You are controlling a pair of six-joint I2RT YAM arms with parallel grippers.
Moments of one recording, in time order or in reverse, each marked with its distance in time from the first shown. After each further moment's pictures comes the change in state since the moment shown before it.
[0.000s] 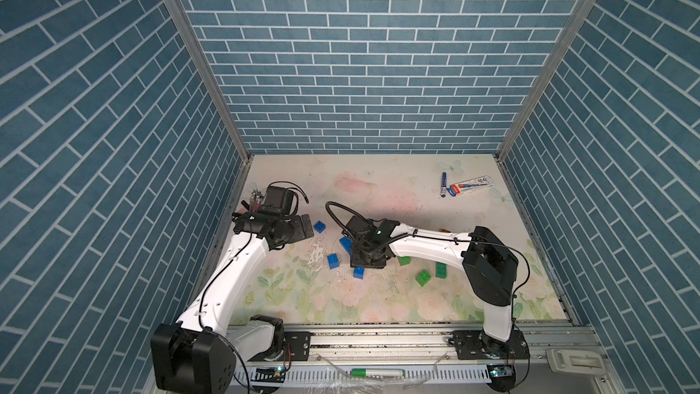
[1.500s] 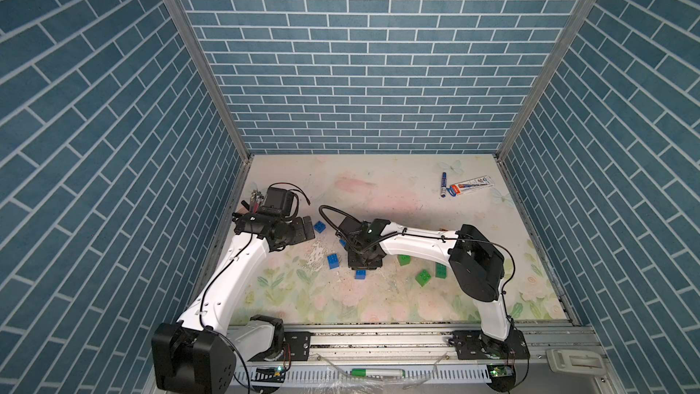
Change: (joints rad) left arm 0.002 0.000 -0.016 0.005 0.042 0.014; right arm 0.009 0.086 0.089 -0.084 -0.017 -0.038
